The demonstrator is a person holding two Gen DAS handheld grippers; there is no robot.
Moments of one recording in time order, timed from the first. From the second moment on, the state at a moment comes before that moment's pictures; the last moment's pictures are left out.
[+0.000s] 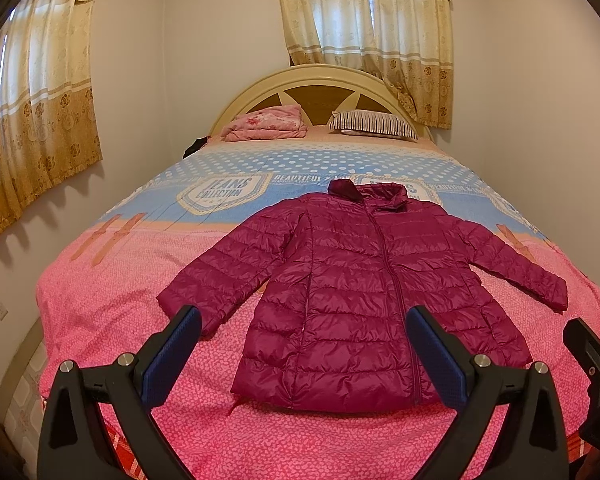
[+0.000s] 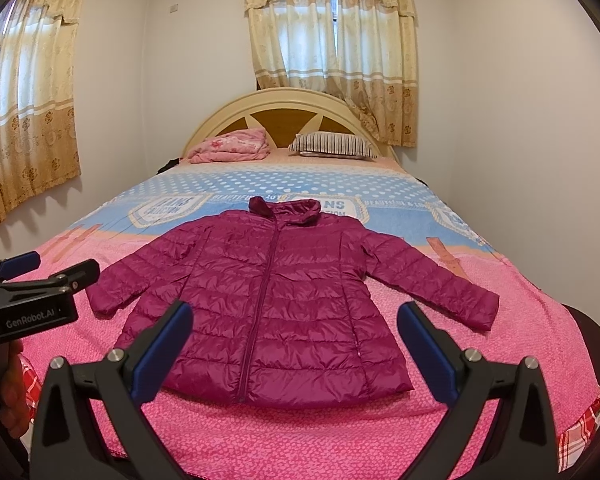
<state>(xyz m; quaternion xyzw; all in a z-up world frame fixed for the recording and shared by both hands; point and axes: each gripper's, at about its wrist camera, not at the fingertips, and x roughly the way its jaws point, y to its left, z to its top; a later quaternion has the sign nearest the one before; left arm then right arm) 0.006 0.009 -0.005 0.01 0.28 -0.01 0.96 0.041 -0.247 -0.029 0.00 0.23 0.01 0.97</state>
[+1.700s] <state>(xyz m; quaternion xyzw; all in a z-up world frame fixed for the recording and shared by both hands) 0.024 0.016 -0.025 0.01 0.30 0.00 0.95 0.052 -0.246 -0.048 0.00 0.25 0.02 0.97</state>
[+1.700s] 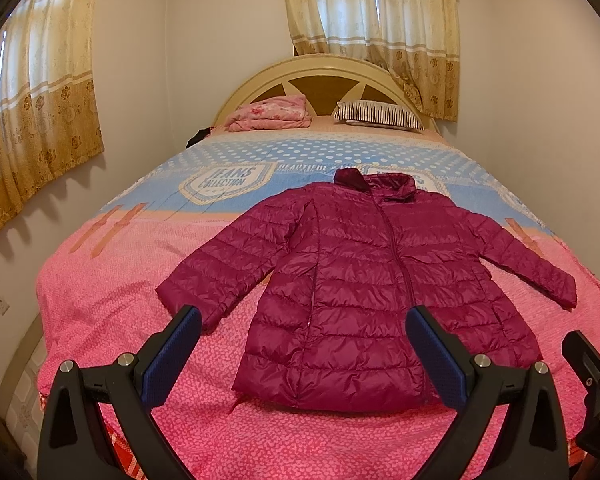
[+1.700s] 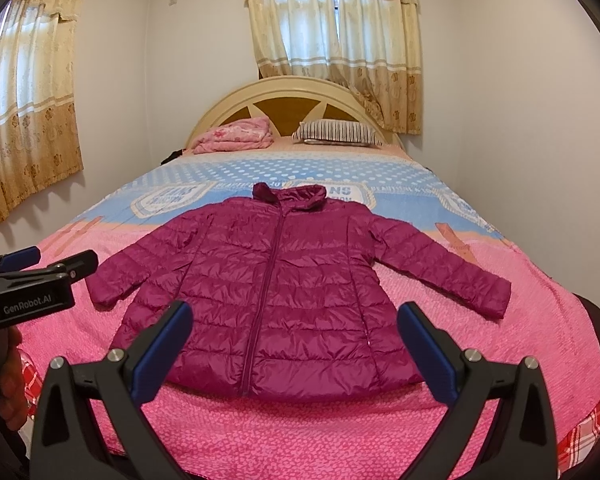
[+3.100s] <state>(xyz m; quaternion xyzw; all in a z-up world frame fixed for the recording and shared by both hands) 0.289 -0.083 -0.137 0.13 0.38 0.01 0.92 0.206 -0.552 -0.153 0.17 0.39 -0.25 0.87</state>
